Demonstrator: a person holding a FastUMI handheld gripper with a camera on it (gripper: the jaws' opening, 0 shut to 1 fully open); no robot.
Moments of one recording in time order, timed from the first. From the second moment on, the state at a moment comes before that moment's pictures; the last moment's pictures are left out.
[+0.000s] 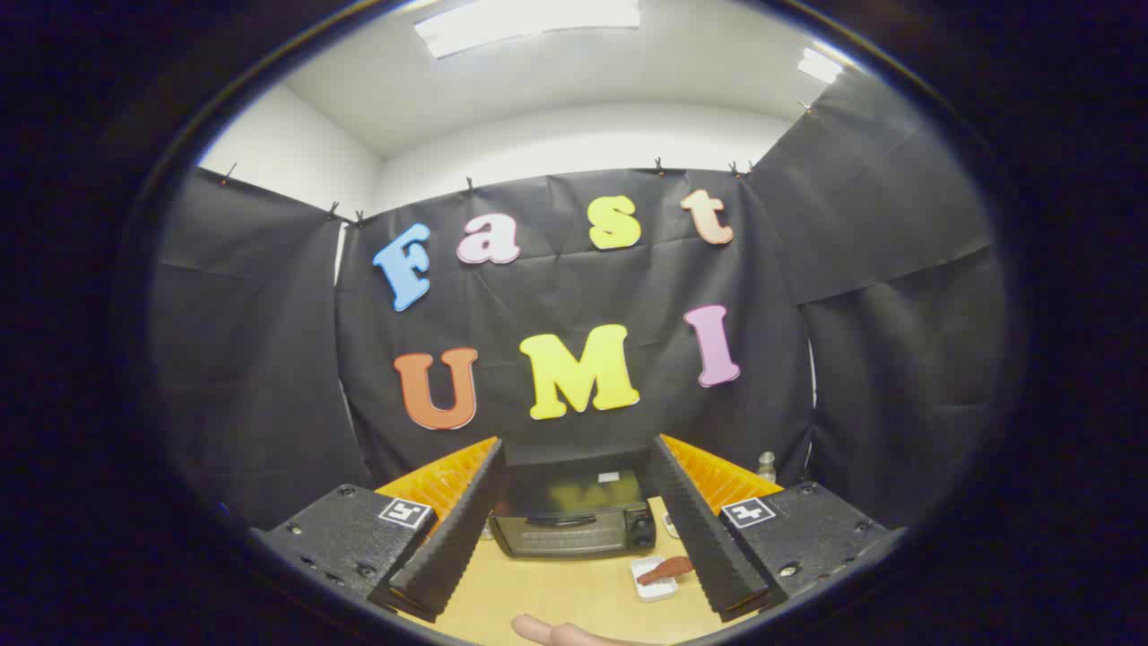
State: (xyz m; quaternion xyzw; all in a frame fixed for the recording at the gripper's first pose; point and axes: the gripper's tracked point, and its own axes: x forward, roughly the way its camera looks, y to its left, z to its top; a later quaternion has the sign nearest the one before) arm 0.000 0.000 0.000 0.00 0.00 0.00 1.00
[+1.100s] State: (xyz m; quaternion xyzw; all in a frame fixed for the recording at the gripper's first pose) arm 0.042 0.002 -0.035 -0.04 0.01 -0.02 1.00
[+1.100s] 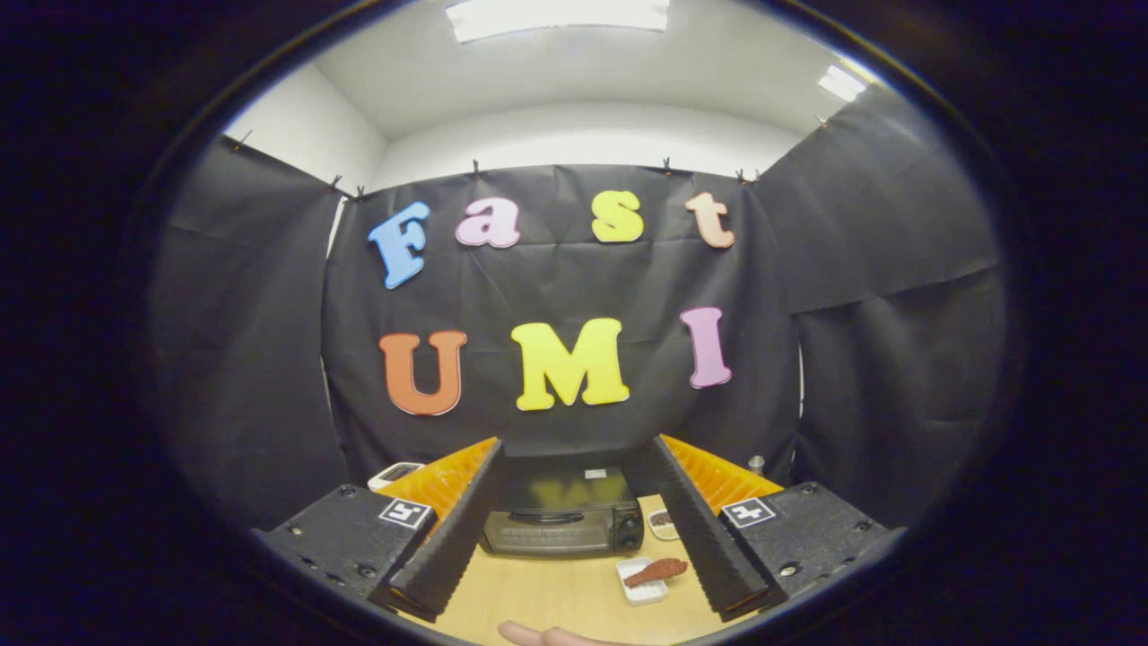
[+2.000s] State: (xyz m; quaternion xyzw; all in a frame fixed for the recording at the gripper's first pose) arm 0.296 -0.019 -0.250 -0.06 0.24 -0.04 0.97
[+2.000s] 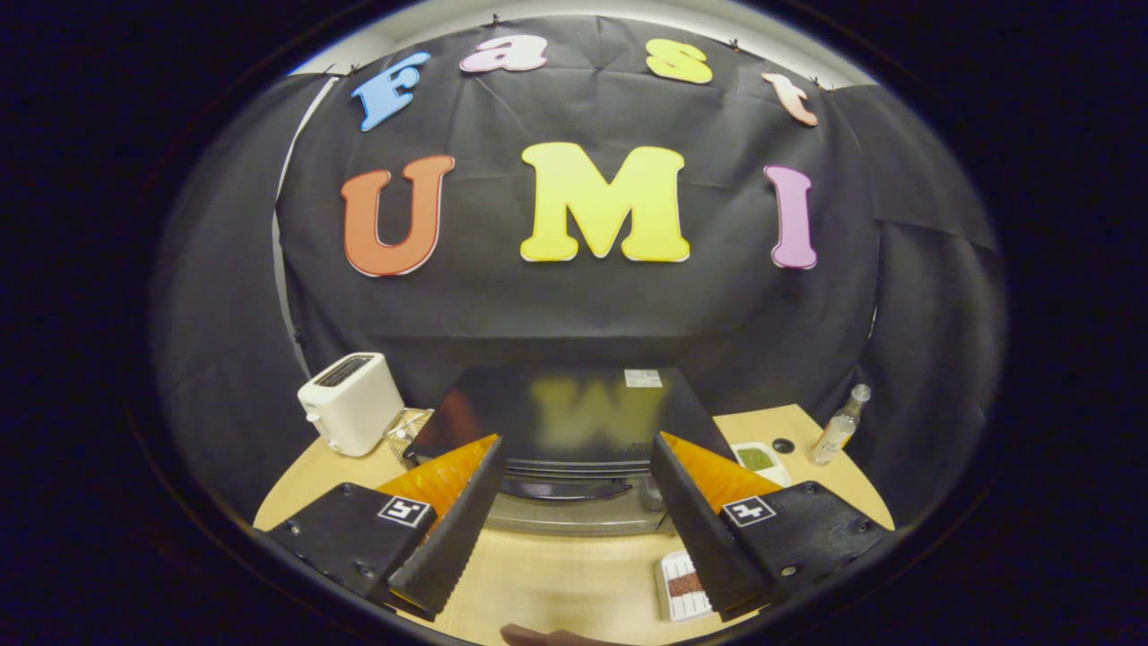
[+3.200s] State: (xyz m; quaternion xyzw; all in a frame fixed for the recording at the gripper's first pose) arm 0.241 -0.009 -0.338 -0.05 0.34 -0.05 0.94
